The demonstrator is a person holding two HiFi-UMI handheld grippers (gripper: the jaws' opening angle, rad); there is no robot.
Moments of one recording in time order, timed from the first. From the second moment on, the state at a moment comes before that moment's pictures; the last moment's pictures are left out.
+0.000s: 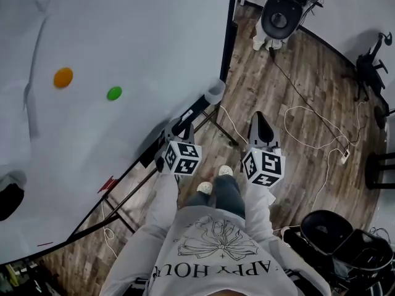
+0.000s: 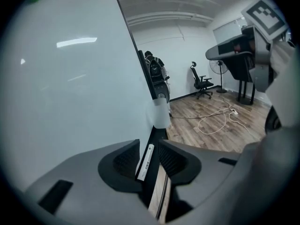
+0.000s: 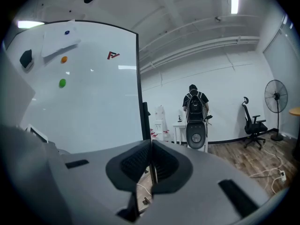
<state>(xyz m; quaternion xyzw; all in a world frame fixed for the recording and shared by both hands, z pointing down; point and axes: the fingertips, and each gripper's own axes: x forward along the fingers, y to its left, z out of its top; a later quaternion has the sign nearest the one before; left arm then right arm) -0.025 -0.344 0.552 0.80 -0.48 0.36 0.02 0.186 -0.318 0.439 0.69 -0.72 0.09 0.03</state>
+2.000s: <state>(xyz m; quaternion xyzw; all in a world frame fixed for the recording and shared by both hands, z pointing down) -0.023 -0.407 0.650 0.66 -0.43 0.62 0.02 0.228 -0.424 0.500 0.63 -0.76 0.14 0.06</state>
